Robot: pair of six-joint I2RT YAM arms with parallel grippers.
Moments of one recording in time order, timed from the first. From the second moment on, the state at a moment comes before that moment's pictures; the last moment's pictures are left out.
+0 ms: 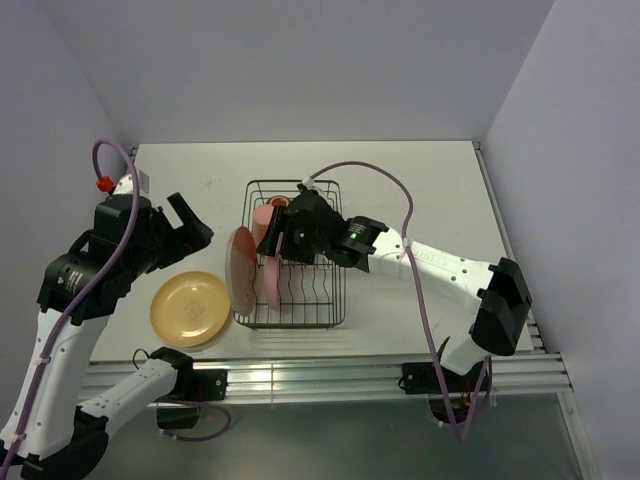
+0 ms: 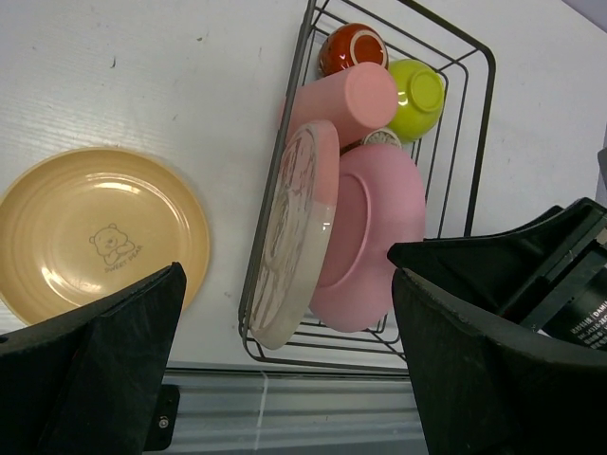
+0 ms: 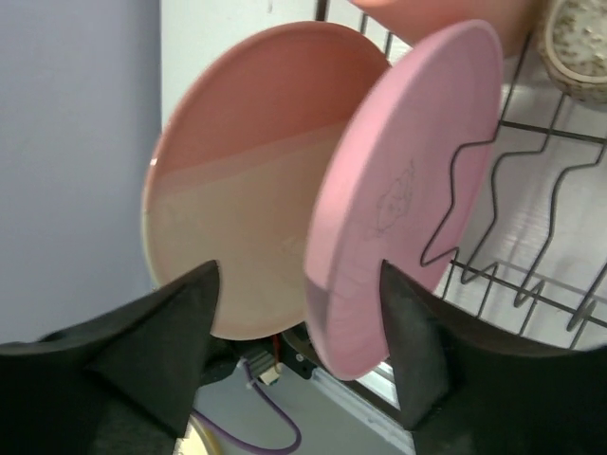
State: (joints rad) left arm -0.38 0.89 1.42 -1.17 -0.18 -0.70; right arm 0.98 1.56 1.36 -0.47 0.08 1.02
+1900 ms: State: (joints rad) left arm 0.23 1.66 1.18 -1.12 -0.11 -1.31; right arm 1.00 0.67 1.18 -0.84 0.26 0.71
